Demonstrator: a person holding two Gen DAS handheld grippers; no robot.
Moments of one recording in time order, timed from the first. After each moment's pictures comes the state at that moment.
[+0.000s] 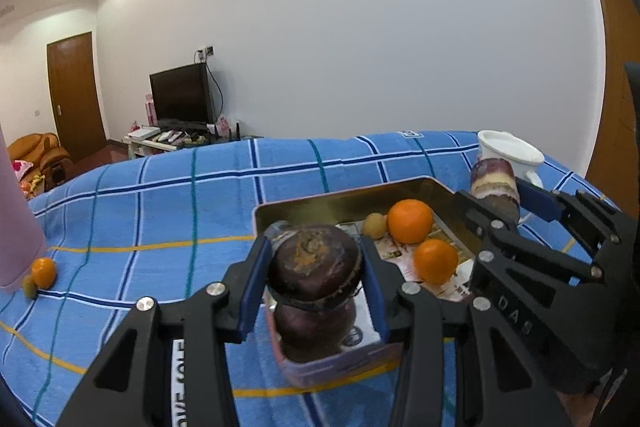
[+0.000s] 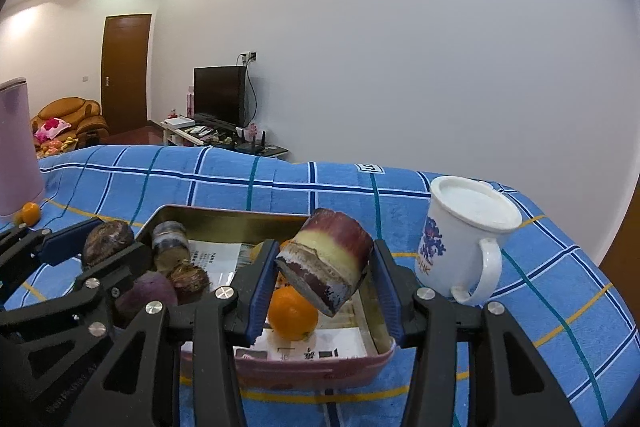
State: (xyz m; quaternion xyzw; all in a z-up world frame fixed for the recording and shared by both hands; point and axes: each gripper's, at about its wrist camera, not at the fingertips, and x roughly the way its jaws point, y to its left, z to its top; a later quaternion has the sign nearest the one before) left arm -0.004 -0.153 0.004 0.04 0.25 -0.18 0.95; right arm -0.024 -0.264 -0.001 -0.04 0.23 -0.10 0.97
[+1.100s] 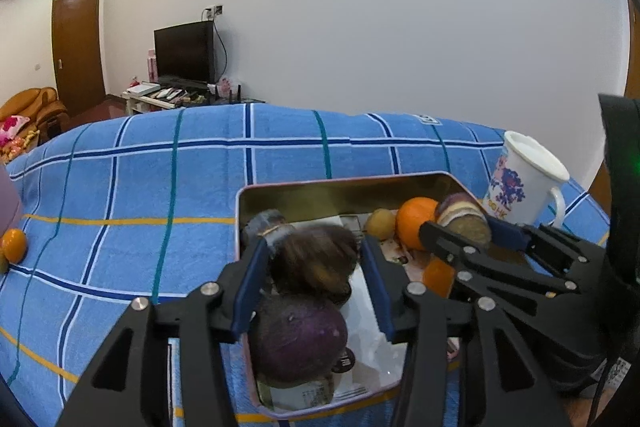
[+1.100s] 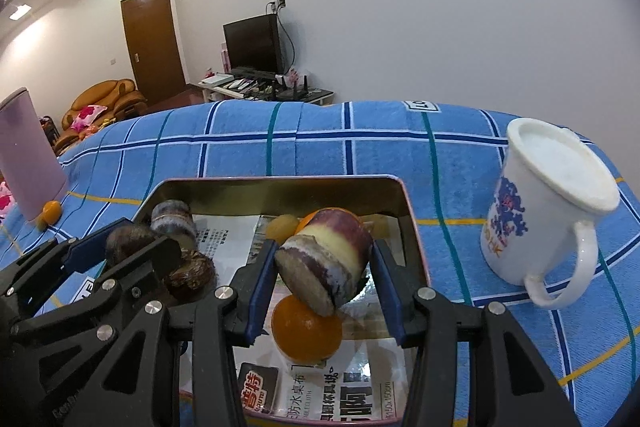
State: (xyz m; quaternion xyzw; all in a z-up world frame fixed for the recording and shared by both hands) left arm 0.033 -0.162 -0.008 0.00 0.31 -0.17 0.93; right arm 0.035 -0.293 -0.026 0.03 0.34 0.00 0.94
